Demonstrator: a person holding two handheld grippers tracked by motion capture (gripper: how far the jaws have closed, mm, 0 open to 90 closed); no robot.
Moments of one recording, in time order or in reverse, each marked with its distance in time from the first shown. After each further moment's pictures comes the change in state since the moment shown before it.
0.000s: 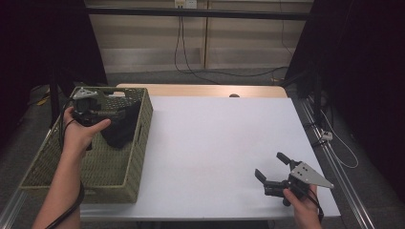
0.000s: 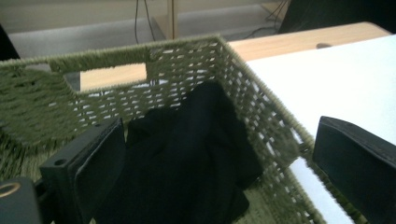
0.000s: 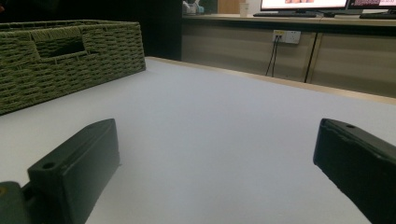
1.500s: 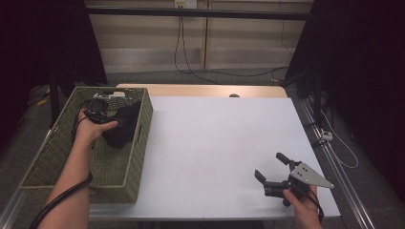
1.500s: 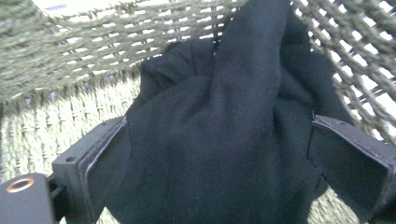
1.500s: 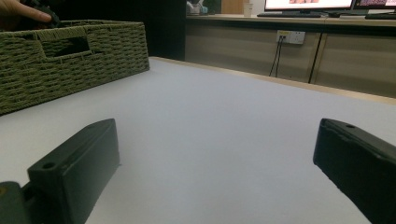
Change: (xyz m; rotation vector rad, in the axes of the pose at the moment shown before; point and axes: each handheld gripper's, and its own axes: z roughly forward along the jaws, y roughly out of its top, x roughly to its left) left arm 0.030 -0.020 0.067 0.269 0.041 0.021; right arm 0.000 -0.001 0.000 -0.003 0.023 -0.003
